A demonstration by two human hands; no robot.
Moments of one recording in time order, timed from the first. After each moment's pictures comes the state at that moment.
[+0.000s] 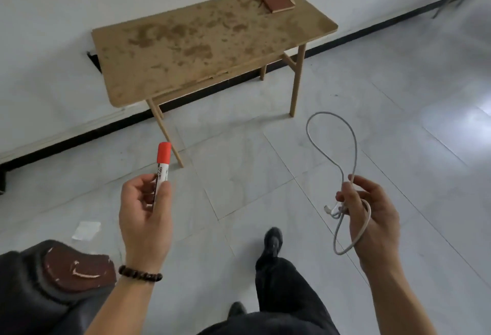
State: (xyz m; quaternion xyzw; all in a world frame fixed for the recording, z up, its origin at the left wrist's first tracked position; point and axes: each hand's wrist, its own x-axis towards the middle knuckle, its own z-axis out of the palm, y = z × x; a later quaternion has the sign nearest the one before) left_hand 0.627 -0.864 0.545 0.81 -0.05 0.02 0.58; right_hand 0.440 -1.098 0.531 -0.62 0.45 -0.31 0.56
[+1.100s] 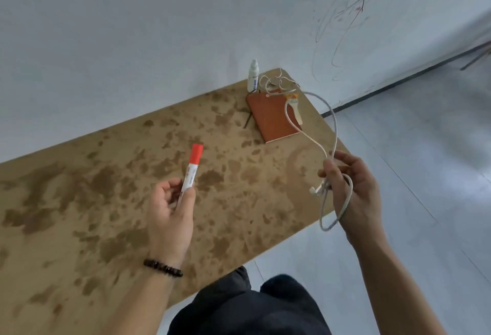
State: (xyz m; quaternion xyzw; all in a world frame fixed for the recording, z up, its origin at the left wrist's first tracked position) left_hand 1.276 -1.491 0.504 0.79 0.01 -0.10 0.61; right_hand 1.140 -1.714 0.543 -0.66 0.41 -0.28 0.56
